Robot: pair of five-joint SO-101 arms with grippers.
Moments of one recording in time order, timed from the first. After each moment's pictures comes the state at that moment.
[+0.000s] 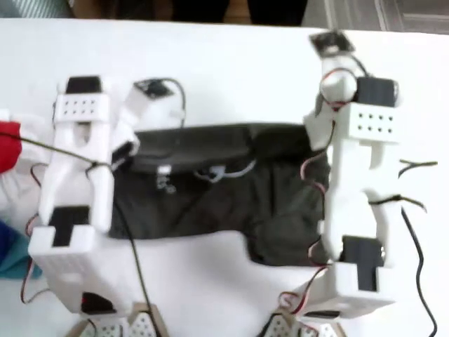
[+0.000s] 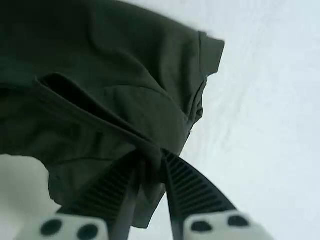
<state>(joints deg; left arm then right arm) -10.5 15.8 -8.0 99.1 -46.2 1.9 2.0 -12.7 96.3 24.6</state>
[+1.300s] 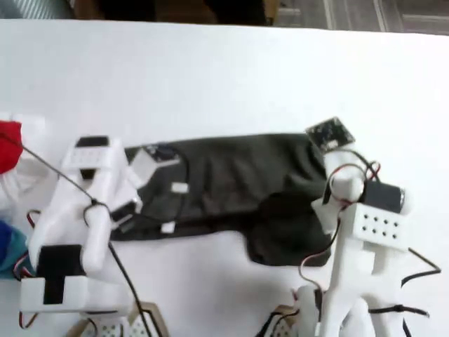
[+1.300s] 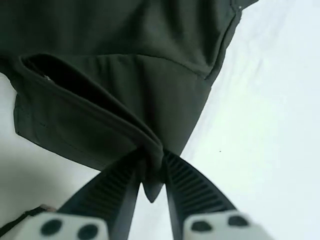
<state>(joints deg) -10.8 -3.0 35.8 82.3 -51.8 10.6 -39.9 44.3 80.2 39.1</state>
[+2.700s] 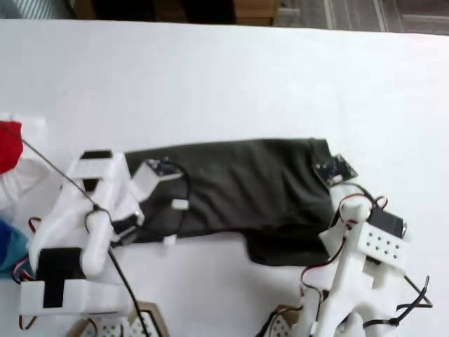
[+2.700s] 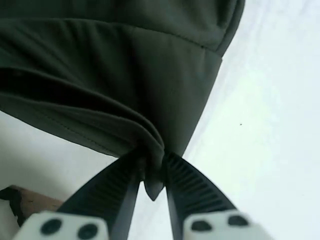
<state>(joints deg) -10.7 -4.0 42.0 79.0 -52.4 21.5 -43.1 60.9 71.6 50.5</state>
